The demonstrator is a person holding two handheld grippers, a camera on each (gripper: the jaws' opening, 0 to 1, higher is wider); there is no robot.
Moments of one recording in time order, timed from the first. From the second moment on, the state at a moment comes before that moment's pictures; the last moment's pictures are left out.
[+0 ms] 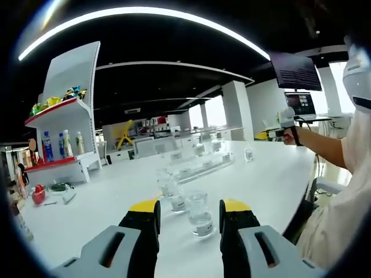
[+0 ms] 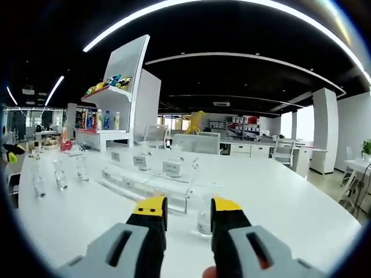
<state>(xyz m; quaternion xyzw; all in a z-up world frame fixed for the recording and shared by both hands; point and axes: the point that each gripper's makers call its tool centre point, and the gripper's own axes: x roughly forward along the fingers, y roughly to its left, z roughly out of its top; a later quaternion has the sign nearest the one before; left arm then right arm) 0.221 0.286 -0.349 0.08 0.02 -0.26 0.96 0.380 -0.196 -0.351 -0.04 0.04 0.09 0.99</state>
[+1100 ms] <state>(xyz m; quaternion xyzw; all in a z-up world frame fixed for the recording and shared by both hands) 0.236 0.289 -0.358 0.08 0.04 -0.25 0.96 0.439 -0.218 -0.377 -0.05 0.08 0.06 0.99</state>
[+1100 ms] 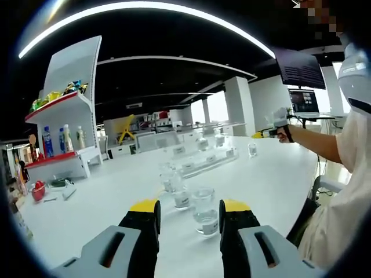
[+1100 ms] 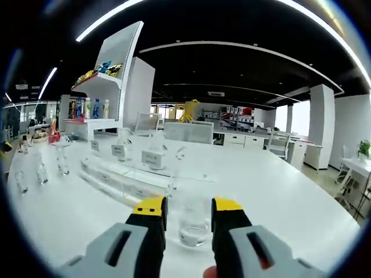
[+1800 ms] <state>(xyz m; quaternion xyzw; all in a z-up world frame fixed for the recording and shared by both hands) 0.234 0.290 -0.362 0.08 0.04 -0.26 0.96 0.450 -0.222 -0.406 -0.06 0.11 0.05 0.99</state>
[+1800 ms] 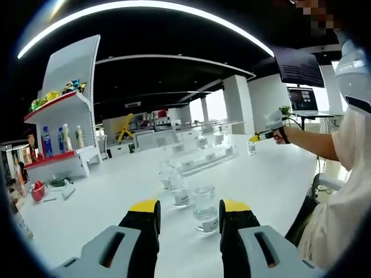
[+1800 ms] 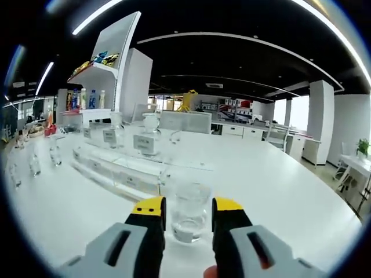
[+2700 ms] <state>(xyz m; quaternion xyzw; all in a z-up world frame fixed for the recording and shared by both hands) 0.235 0.295 -0.365 0.09 0.05 -0.25 0.96 0.455 -0.225 -0.417 -0.06 0.11 0.04 0.99</state>
